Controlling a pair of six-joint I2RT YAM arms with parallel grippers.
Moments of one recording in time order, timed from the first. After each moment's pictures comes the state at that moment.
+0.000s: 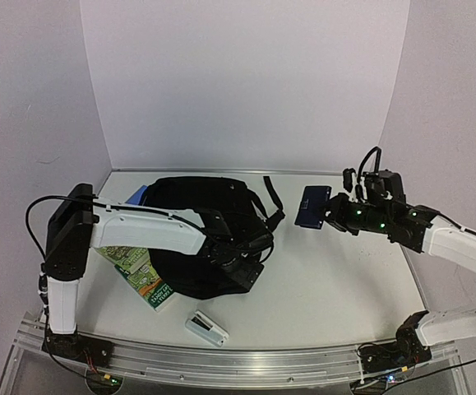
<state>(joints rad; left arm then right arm) -1.19 2.02 1.56 -0.76 -0.35 -0.54 0.55 1.14 0.82 -0.19 -0.12 0.73</state>
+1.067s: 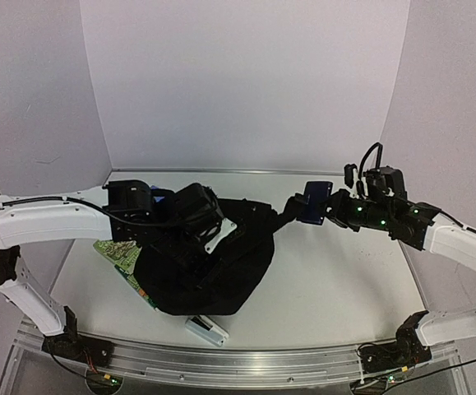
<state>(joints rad) -1.23 1.55 1.41 -0.89 0.04 -0.40 0.55 1.13 0.84 -0.20 -0.10 0.72</state>
